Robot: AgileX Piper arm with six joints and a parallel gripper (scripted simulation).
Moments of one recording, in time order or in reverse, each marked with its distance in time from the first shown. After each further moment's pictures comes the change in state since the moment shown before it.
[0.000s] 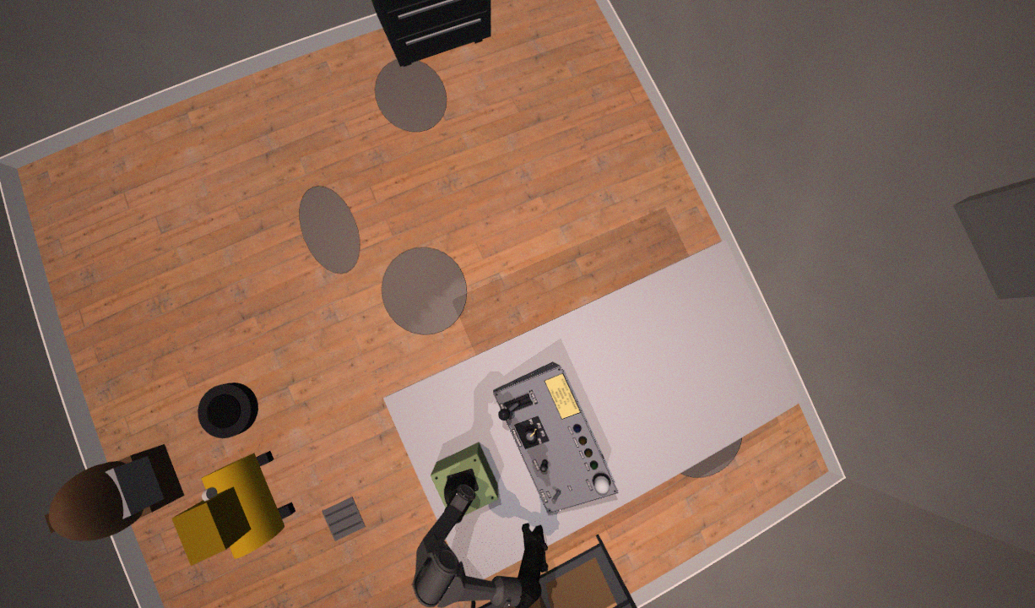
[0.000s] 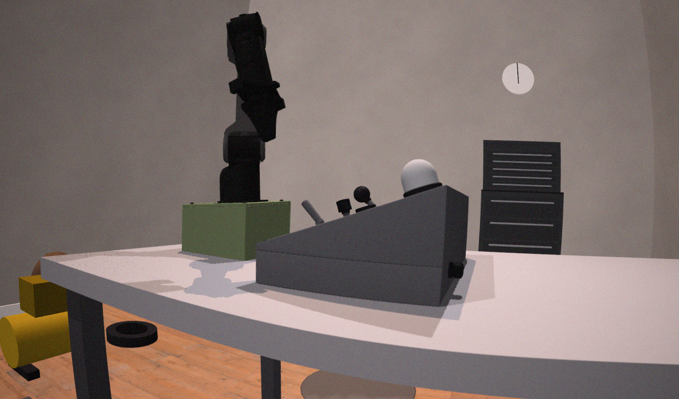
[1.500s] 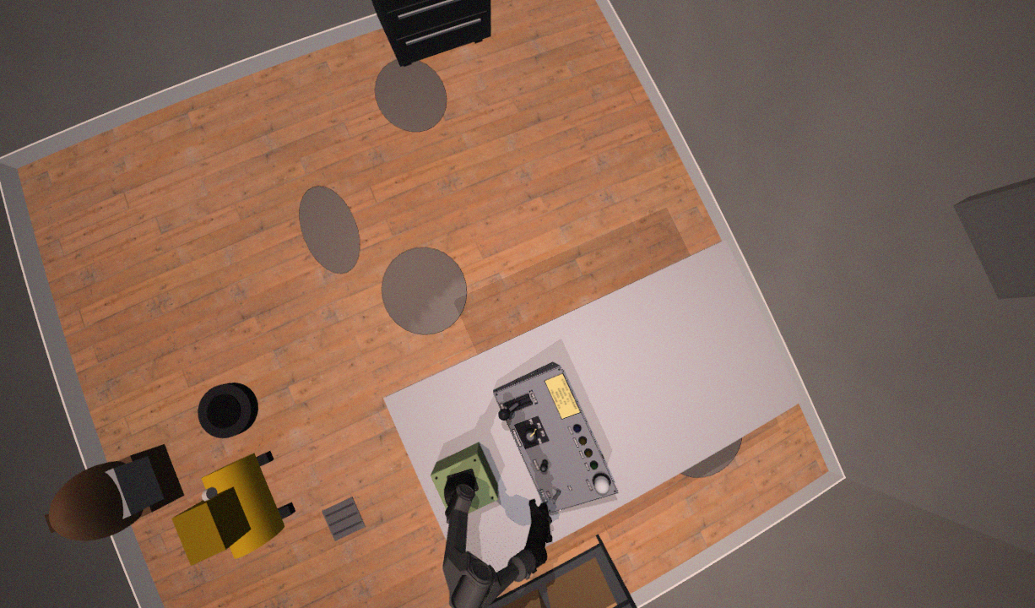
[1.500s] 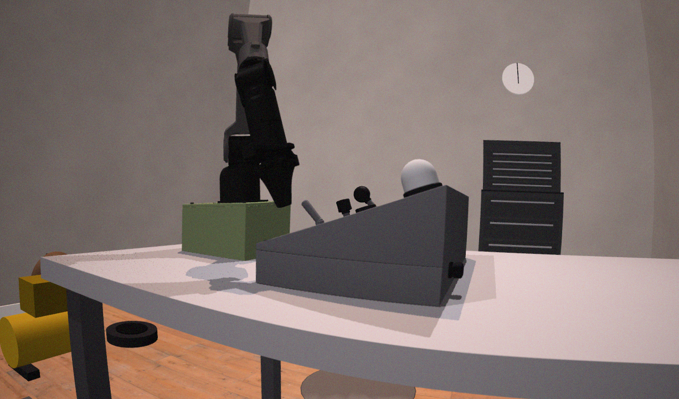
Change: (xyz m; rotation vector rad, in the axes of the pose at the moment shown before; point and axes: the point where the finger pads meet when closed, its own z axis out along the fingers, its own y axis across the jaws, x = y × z) arm 0.000 0.000 0.113 0.000 0.000 0.000
